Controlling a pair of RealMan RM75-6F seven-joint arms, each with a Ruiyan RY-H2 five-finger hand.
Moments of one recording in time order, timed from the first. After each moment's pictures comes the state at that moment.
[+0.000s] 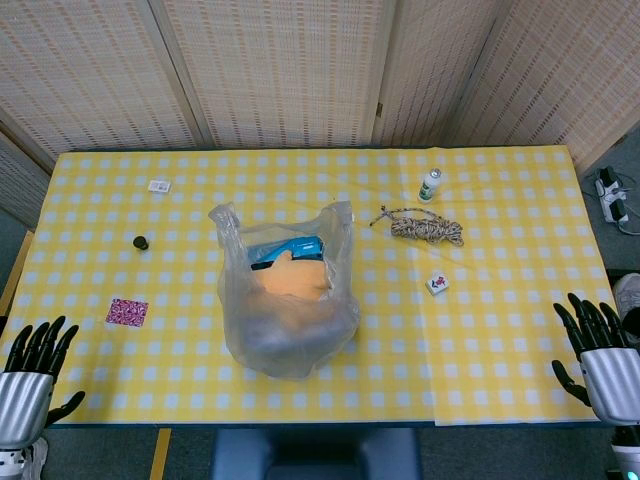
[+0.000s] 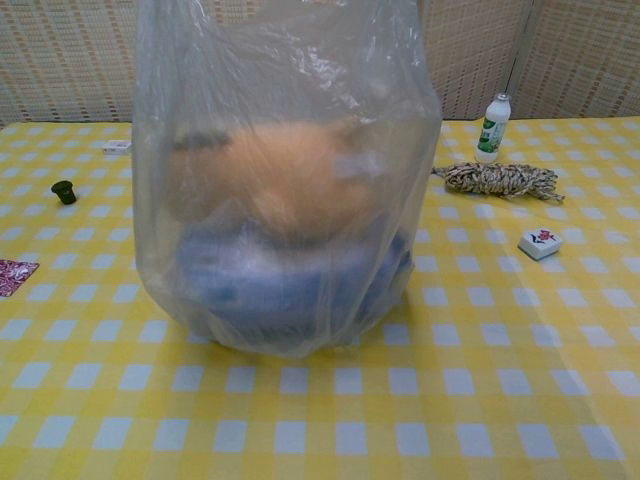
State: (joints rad) left arm 0.01 -1.20 0.02 -1.51 1.69 1.64 0.20; right arm 0.00 -1.12 -0.01 -1.52 -1.63 1.58 -0.06
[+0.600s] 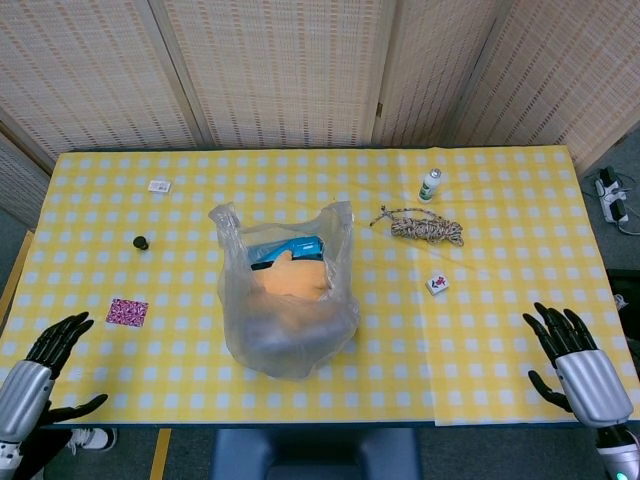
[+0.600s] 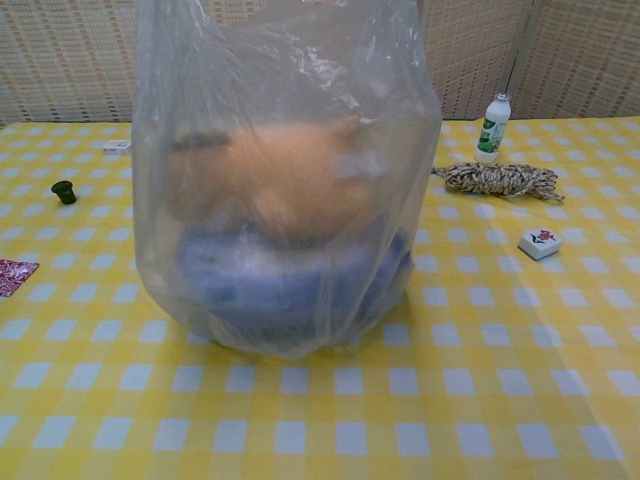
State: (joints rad) left arm -0.09 -1.07 0.07 -1.54 1.80 1.62 -0.45; right arm 0.04 -1.09 -0.06 -1.53 -1.71 1.52 0.04
